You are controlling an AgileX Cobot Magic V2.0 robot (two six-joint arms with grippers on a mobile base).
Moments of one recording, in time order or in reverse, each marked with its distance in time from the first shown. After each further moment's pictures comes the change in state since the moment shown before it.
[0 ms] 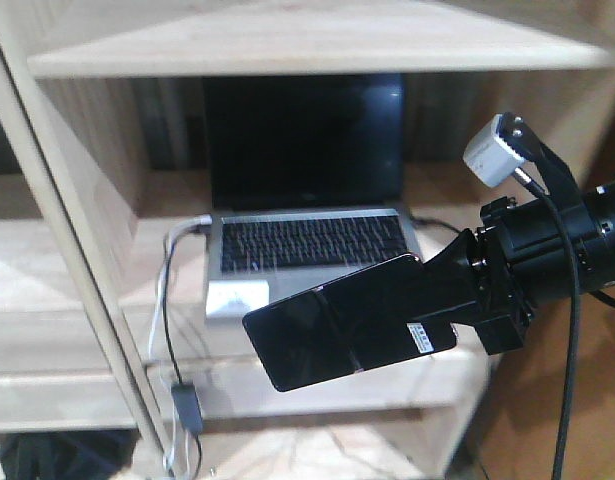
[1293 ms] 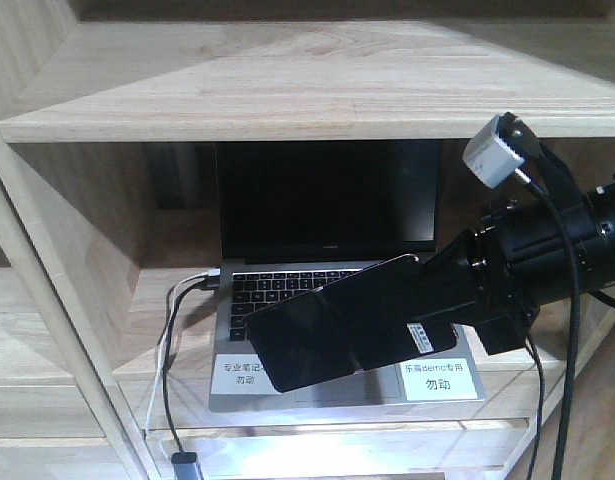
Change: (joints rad) left arm 0.000 0.000 0.000 0.000 0.000 0.000; right arm 0.000 0.000 0.000 0.001 0.000 0.000
